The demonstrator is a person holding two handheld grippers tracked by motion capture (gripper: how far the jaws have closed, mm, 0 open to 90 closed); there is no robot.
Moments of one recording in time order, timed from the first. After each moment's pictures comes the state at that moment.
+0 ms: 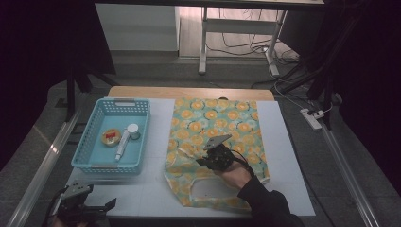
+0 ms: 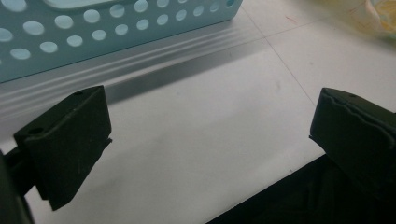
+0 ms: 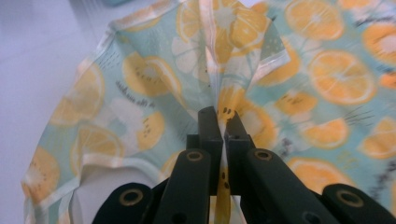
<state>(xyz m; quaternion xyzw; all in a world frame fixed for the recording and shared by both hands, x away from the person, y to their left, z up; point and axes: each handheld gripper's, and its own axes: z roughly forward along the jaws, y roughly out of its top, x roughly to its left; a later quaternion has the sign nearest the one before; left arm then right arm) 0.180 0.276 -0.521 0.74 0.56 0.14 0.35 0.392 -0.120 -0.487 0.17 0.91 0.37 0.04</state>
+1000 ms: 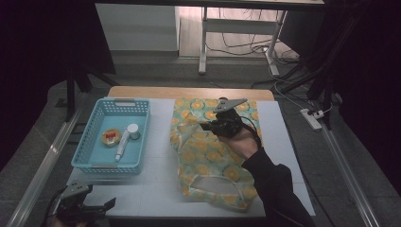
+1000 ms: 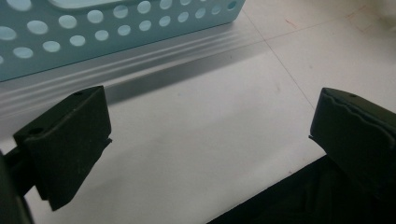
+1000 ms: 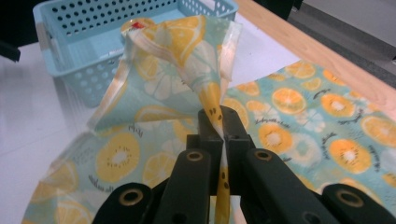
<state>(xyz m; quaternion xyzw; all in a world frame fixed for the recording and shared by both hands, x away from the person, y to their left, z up) 0.179 0.278 -0.521 0.73 0.56 0.14 0.36 0.441 -0.123 -0.390 0.18 0.88 0.43 0.09</state>
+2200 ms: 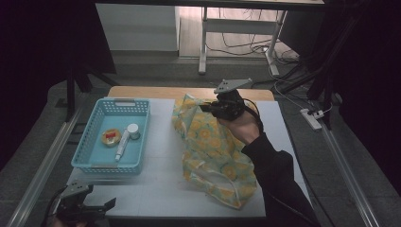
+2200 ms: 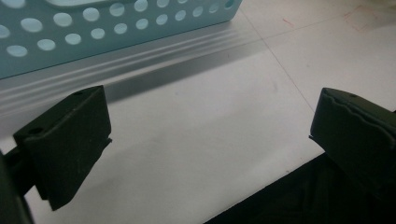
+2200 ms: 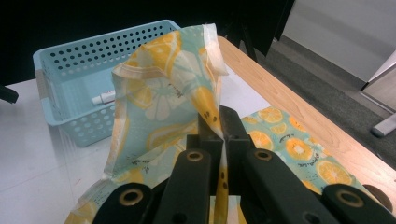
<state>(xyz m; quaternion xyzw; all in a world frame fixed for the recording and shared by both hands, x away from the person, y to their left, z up) 0.180 0.279 -0.521 0.73 0.56 0.13 0.36 0.450 -0.115 -0.336 0.17 0.86 0.46 0.13</state>
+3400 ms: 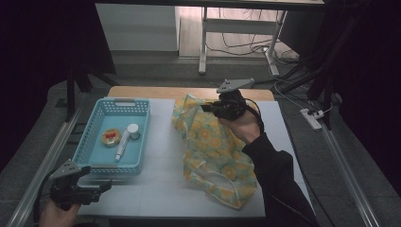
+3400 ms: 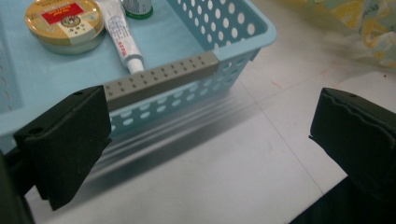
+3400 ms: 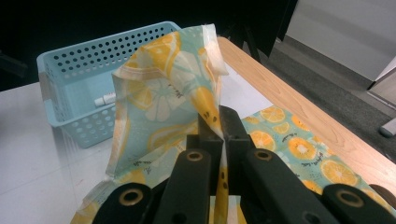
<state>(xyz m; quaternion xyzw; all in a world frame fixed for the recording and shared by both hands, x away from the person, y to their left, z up) 0.213 0.296 -0.478 0.73 0.53 0.15 0.40 0.456 -0.121 -0.339 0.18 0.86 0.47 0.12</state>
